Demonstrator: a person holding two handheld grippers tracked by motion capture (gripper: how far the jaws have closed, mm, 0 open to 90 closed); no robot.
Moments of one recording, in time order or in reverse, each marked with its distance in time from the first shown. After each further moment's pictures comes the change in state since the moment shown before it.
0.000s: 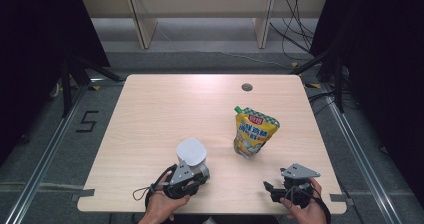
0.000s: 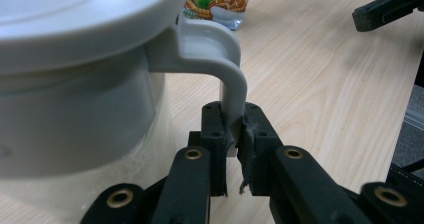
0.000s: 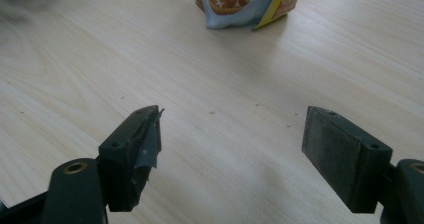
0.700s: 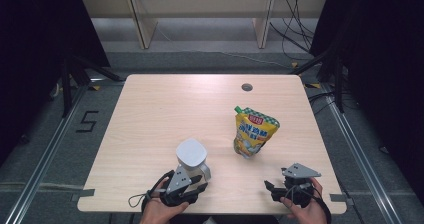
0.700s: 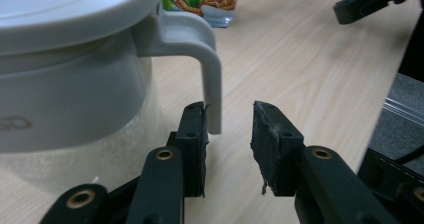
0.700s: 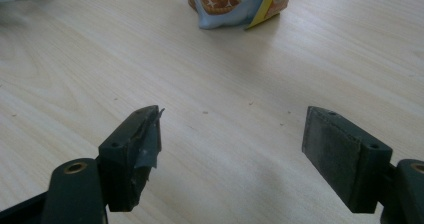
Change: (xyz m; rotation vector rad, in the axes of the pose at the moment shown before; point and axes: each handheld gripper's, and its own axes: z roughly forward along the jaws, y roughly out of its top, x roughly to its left) left arm -0.014 -0.003 -0.012 -0.002 0.013 0.026; right arm -0.001 0.000 -0.001 0.009 -0.016 0.024
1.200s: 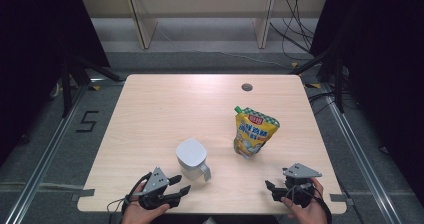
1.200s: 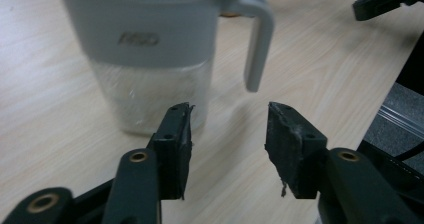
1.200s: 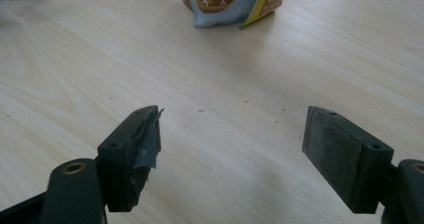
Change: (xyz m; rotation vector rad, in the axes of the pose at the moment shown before) left arm 0.019 -0.018 -0.040 -0.018 0.033 -0.072; right arm -0.003 -0.001 0.000 -0.008 -0.013 -0.018
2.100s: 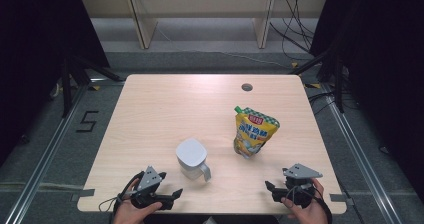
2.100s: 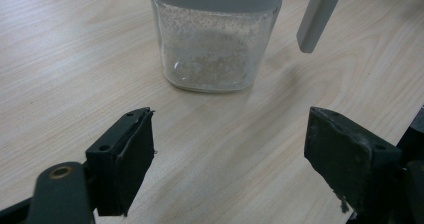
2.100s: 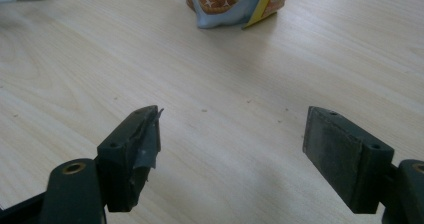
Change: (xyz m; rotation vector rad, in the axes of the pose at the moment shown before) left arm 0.026 -0.013 -0.009 0.102 0.076 -0.016; right arm 0.001 0.000 -0.002 -0.002 0.012 0.014
